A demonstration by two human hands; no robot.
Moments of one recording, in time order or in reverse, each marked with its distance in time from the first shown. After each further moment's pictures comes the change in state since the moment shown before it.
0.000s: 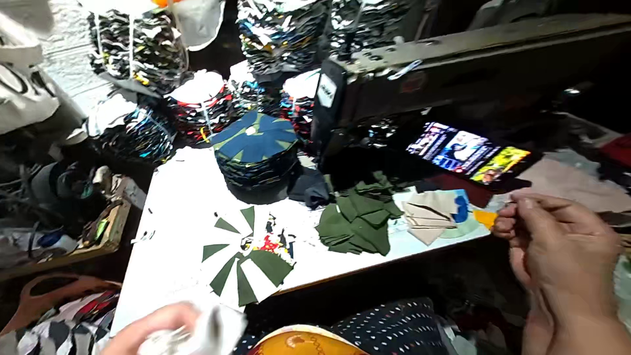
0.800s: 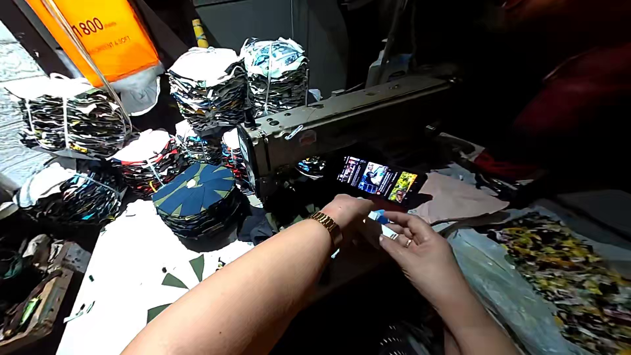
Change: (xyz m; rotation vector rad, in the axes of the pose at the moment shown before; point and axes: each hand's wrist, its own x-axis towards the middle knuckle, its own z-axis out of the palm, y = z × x) left_hand 0.336 0.013 0.249 0.008 -0.288 -0.424; right_hand -0.011 -0.032 0.031 -0.283 -0.080 0.159
